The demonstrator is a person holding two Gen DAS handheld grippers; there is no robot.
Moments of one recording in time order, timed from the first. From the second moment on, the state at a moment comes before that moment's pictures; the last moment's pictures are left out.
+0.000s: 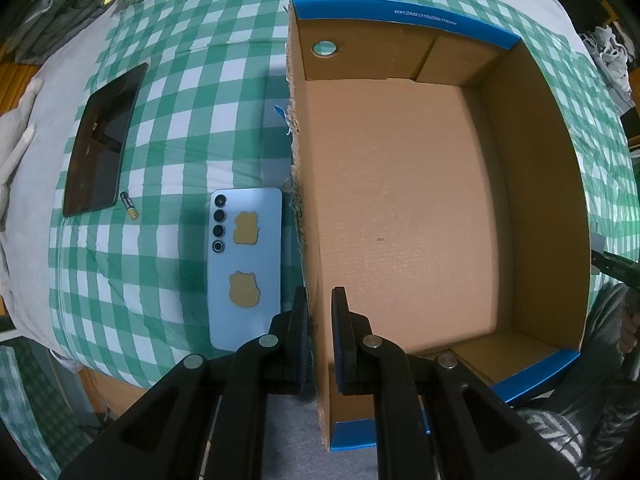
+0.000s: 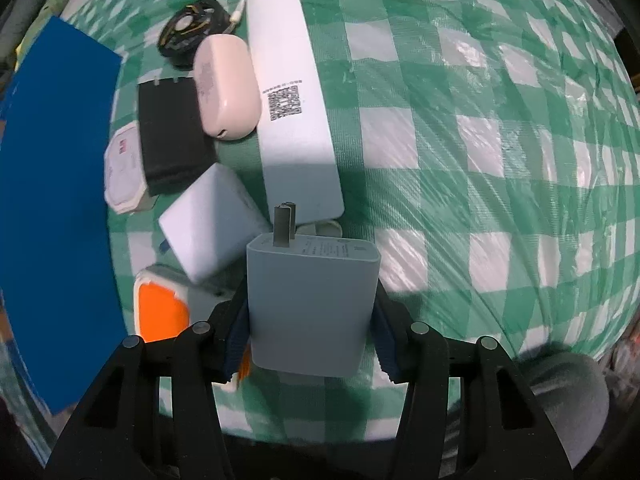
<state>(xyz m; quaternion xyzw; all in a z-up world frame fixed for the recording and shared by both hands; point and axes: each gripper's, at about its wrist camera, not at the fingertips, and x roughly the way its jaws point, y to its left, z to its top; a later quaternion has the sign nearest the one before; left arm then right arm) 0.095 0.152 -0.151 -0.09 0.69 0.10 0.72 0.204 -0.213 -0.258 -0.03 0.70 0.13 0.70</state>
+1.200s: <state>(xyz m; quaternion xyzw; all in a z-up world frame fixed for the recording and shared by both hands) 0.083 0.143 -0.144 -0.06 0.69 0.09 0.72 0.158 -0.105 -0.111 -0.13 0.60 0.29 0.73</state>
